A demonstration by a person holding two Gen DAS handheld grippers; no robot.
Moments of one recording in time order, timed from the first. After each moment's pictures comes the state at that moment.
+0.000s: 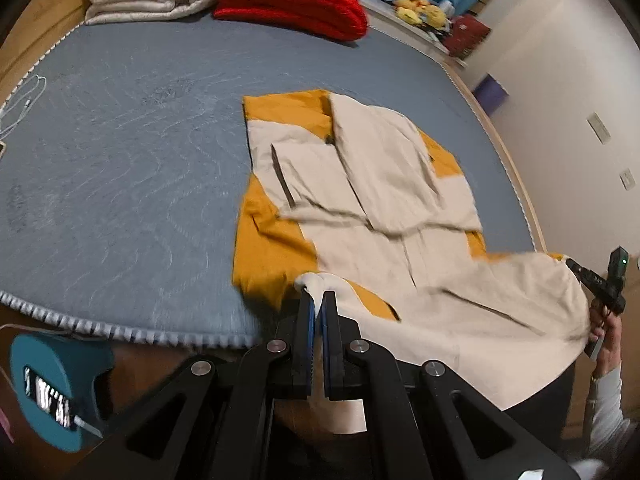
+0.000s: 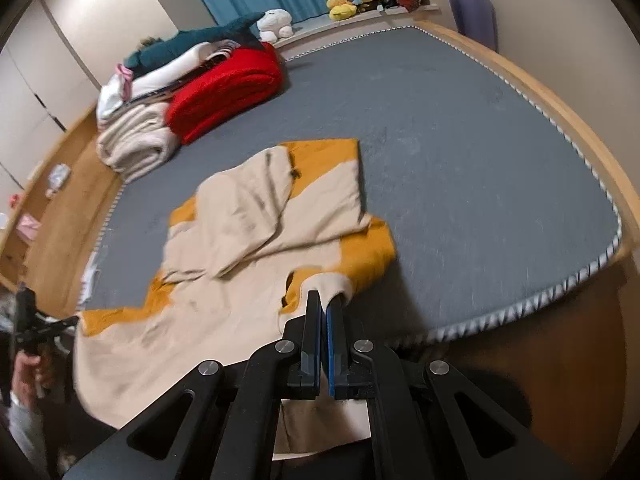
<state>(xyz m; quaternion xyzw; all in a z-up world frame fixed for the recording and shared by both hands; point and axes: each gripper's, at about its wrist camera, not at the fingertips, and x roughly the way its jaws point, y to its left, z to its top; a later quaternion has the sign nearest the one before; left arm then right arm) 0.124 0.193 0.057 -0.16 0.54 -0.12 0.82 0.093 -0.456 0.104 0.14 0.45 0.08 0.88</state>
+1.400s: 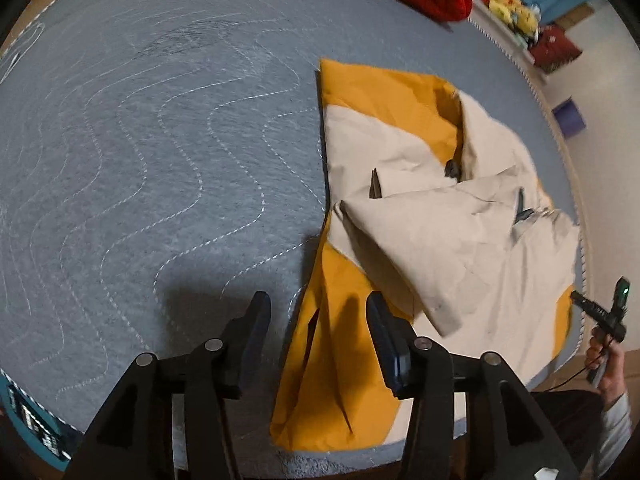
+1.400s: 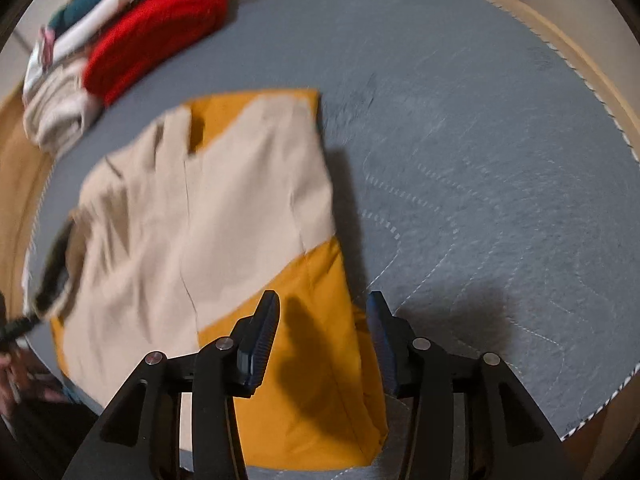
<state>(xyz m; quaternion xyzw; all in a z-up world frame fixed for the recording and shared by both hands) 0.282 0.215 -0.080 -0.18 0.61 -0.03 0.77 0.342 -0.437 -0.068 0.10 0.57 0.04 0.82</state>
